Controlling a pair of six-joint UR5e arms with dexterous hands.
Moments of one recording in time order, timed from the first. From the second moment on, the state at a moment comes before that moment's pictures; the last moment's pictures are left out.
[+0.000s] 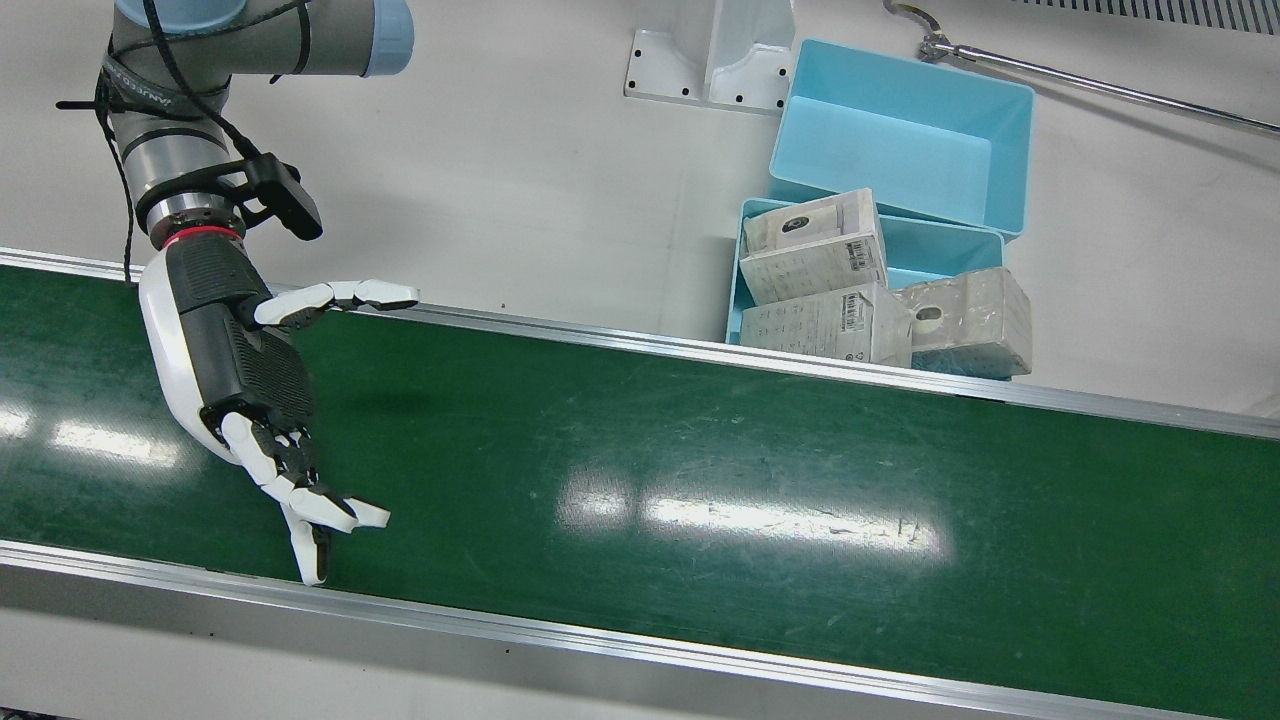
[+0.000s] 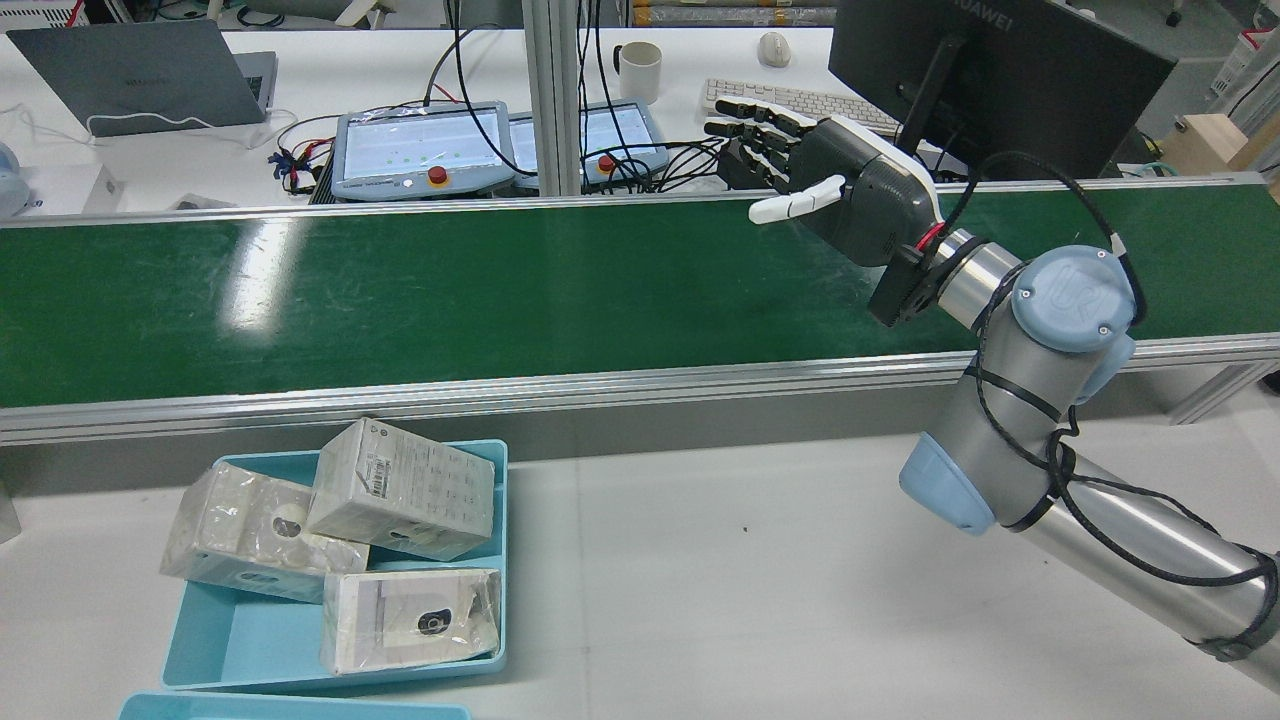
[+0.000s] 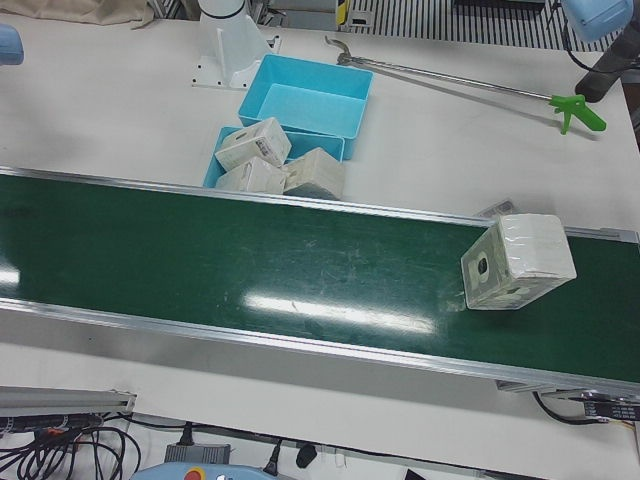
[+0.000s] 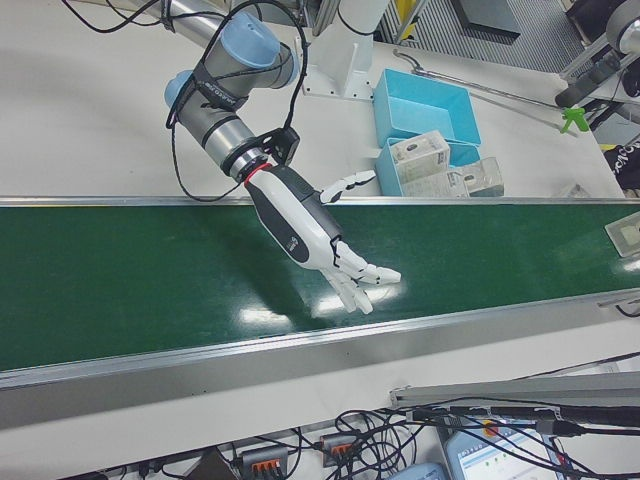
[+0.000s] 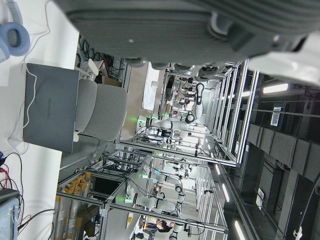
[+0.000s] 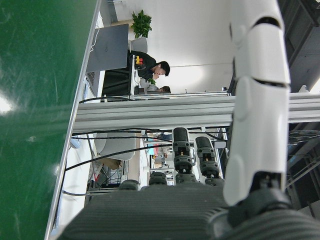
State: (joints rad) left arm -1.81 -1.79 -1.75 0.44 1.92 -0.15; right arm 0.92 -1.08 1.73 -3.38 -1.38 -0.11
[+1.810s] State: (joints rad) left arm -1.81 -1.79 -1.75 0.44 1.92 -0.15; right arm 0.89 -1.07 1.72 -3.37 -1.32 -0.11
